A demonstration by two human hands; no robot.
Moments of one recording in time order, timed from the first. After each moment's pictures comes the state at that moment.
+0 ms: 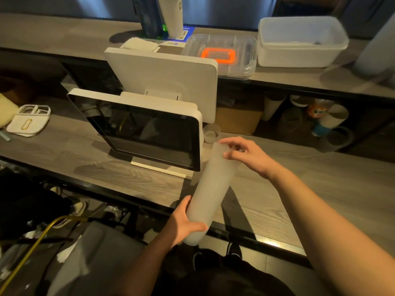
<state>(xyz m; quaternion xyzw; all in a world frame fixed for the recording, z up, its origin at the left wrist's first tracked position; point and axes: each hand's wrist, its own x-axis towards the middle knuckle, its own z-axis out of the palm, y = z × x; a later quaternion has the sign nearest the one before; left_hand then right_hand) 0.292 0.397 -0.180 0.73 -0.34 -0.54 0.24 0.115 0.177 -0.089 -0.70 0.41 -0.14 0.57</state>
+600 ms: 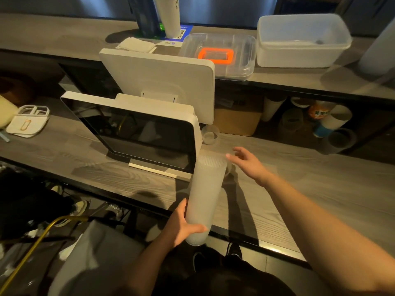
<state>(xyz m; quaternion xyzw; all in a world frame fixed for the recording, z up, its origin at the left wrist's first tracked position) 0.288 0.387 -0.186 0.72 -0.33 -0.55 0.25 0.107 0.156 -0.160 -0.62 0.53 -0.11 0.57</state>
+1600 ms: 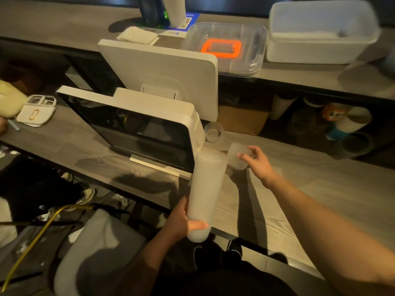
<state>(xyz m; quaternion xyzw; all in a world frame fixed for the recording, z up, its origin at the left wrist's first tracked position) 0.275 0.367 -0.186 0.73 -0.29 -0.55 0.28 0.091 0.127 -0.192 -0.53 0.56 -0.19 0.61</state>
